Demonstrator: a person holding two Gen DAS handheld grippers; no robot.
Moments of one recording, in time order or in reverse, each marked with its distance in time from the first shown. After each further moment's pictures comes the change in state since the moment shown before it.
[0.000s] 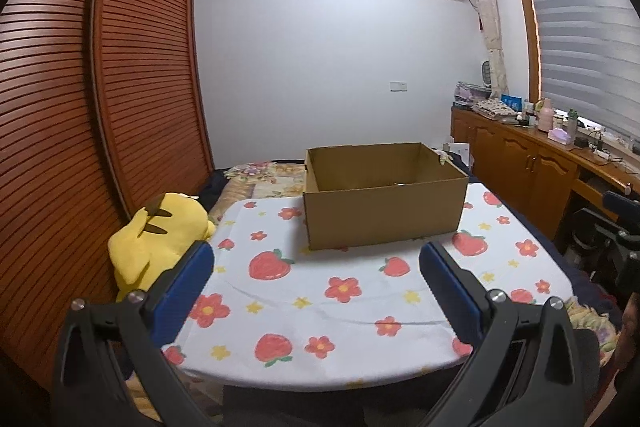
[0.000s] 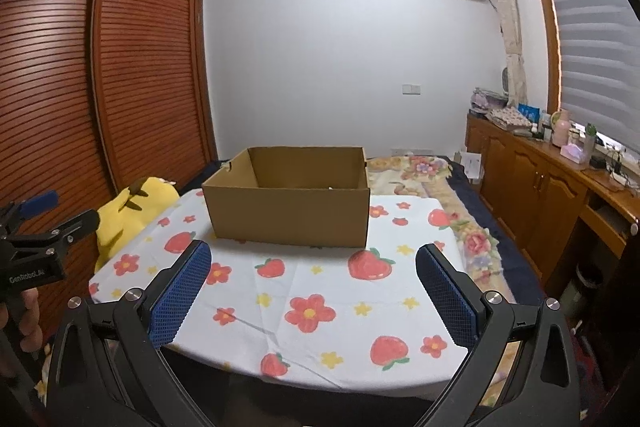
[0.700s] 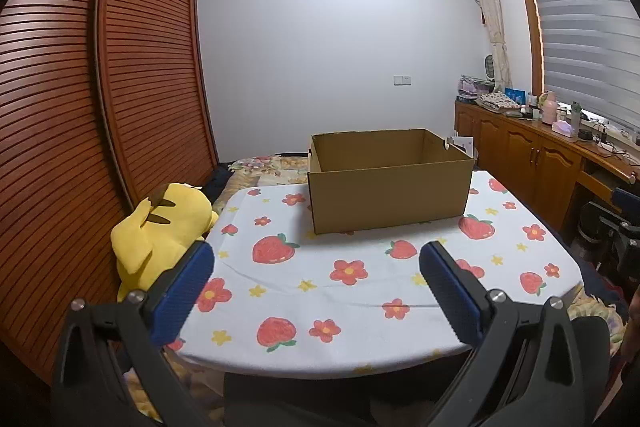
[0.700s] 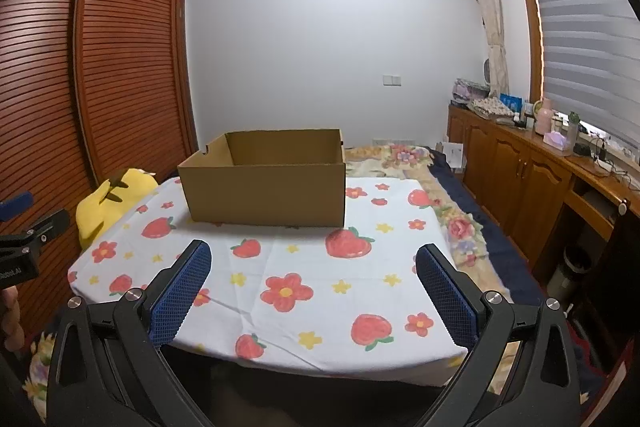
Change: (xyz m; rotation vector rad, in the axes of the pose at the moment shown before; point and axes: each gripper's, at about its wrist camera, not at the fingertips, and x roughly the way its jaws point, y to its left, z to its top) left arm 0.005 -0.002 -0.027 0.001 0.016 0.011; right arm 0.003 -0.011 -0.027 0.014 0.019 -0.068
